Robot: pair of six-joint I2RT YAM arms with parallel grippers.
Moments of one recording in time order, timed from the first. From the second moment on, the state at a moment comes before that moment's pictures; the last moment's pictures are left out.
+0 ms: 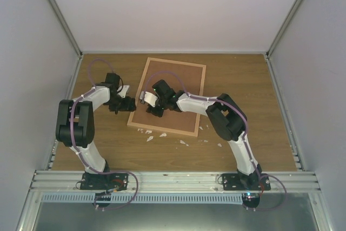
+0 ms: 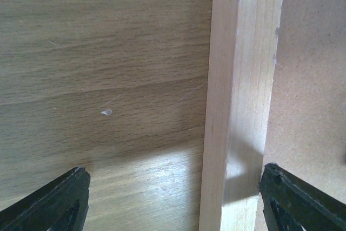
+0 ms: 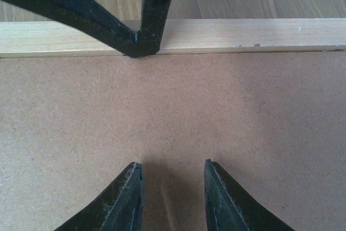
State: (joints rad) left arm -0.05 1.75 1.08 -0.65 0.23 0.01; right arm 0.81 2.19 1.52 -0.21 -0.27 -0.46
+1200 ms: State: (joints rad) left arm -0.07 1.69 1.07 -0.67 0.20 0.04; right arm 0.81 2.19 1.52 -0.21 -0.27 -0.45
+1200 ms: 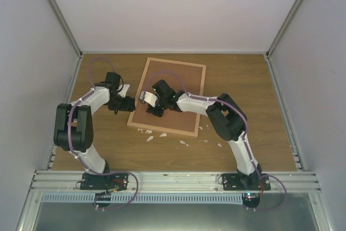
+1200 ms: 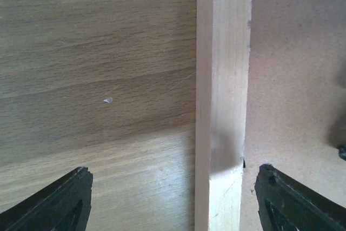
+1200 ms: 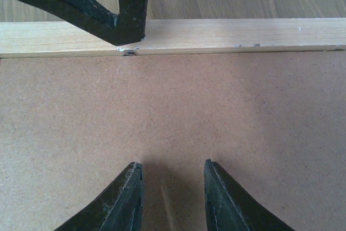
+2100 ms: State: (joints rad) left arm -0.08 1.73 1.07 -0.67 0.19 0.04; right arm 0.80 2.19 1.52 -0.21 -0.28 -0.45
